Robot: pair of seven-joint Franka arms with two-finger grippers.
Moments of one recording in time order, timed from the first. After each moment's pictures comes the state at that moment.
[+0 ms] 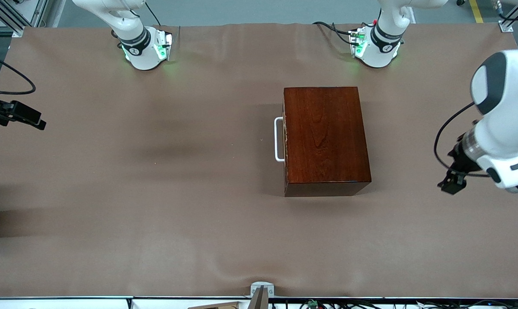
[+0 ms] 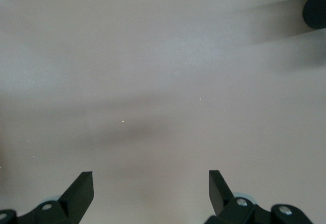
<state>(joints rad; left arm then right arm) -0.20 0.27 0.10 -1.49 0.11 1.76 -1.13 -0.03 0.07 -0.03 -1.47 0.01 1.52 0.07</state>
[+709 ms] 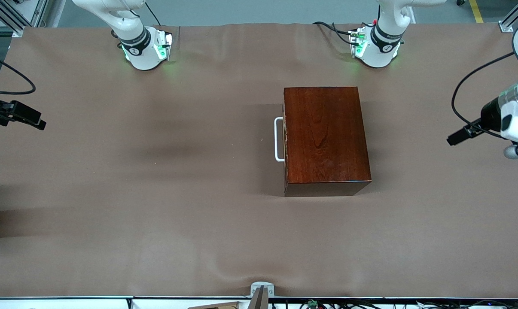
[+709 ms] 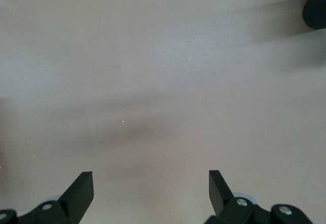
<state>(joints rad) -0.10 0.04 0.10 -1.73 0.04 1.70 -0.38 -0.03 0.07 -0.03 -1.47 0.01 1.52 0.07</state>
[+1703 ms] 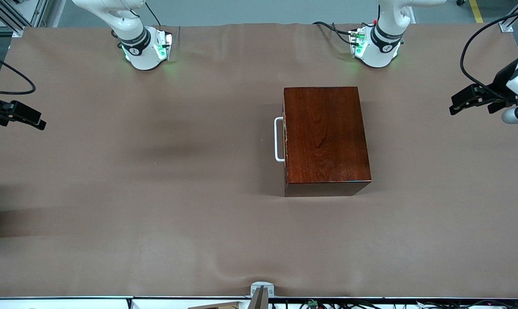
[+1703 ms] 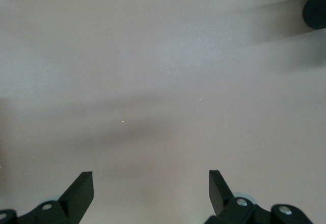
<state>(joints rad) -0.11 -0.01 0.05 -1.57 -0.01 1.52 -0.07 -0.03 0.07 -0.03 -1.47 0.01 1.52 0.07</state>
